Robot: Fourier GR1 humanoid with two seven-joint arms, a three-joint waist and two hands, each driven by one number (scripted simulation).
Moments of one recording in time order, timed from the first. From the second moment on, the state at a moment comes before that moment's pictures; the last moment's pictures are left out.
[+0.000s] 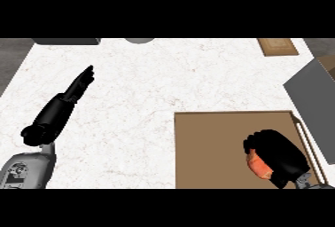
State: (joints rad) left arm -0.21 0.24 0.02 -1.56 -0.13 -0.23 -0.06; right arm 0.00 -0.42 0.27 -1.60 1.27 0.24 -0.24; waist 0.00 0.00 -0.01
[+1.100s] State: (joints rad) left arm -0.25 0.22 0.02 -1.53 -0.16 -0.24 -0.07; right arm -0.74 -0.13 -0.07 -1.04 1.31 0.05 0.26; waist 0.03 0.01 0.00
